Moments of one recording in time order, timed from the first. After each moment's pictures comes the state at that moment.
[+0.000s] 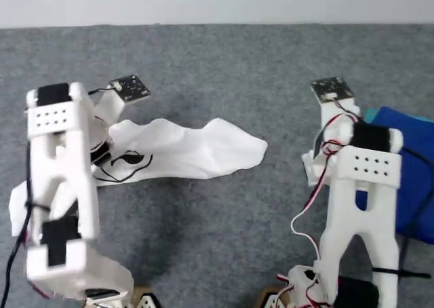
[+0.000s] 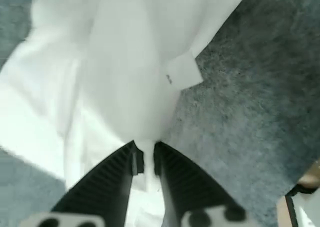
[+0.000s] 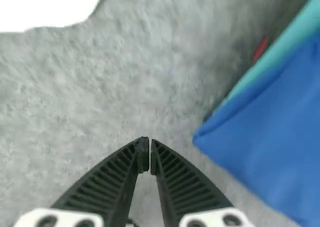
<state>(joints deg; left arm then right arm) -14.7 3.8 0.0 98.8 -51.8 5.6 -22.1 19.7 88.4 19.6</state>
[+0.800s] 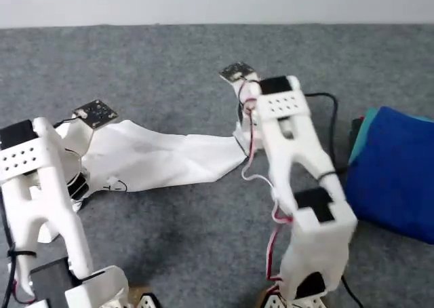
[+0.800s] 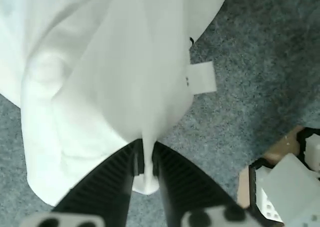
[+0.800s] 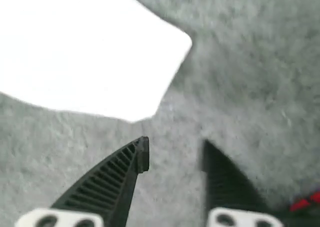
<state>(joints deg) -26.1 -12.0 18.7 99.1 -51.9 -16.0 23.6 -16.5 88.4 16.7</state>
